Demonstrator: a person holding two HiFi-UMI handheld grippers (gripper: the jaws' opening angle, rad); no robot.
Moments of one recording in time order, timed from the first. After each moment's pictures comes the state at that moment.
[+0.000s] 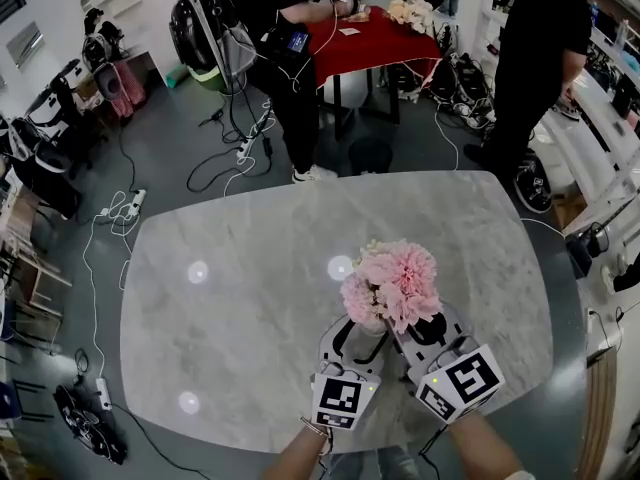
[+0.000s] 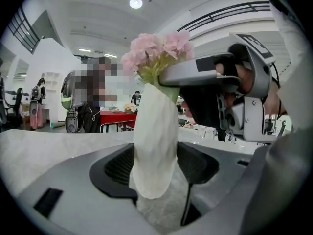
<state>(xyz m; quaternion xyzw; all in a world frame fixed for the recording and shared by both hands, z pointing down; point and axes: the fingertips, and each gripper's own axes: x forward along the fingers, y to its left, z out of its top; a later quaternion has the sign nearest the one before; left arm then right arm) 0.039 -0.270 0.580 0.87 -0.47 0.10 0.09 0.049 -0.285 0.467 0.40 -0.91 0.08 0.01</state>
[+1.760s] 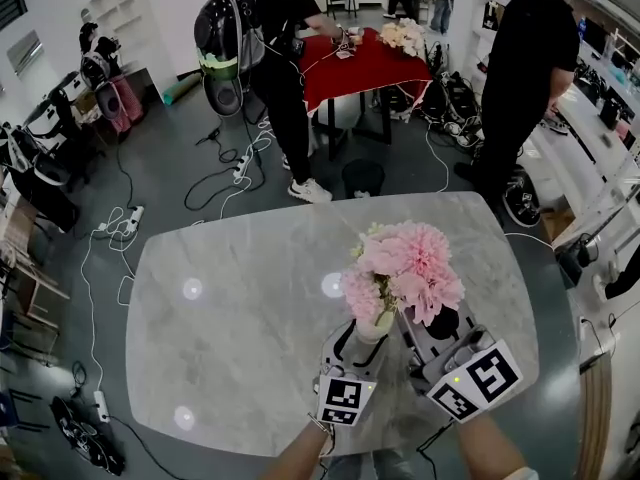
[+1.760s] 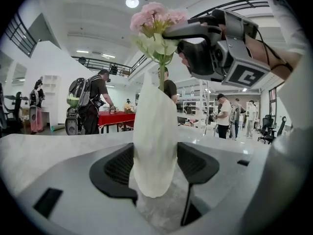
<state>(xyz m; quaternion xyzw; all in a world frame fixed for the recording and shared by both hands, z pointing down) 0.046 -0.279 0.583 0.87 -0.47 0.12 0.08 0.066 -0.294 0.362 0.40 -0.91 0.05 -0.07</state>
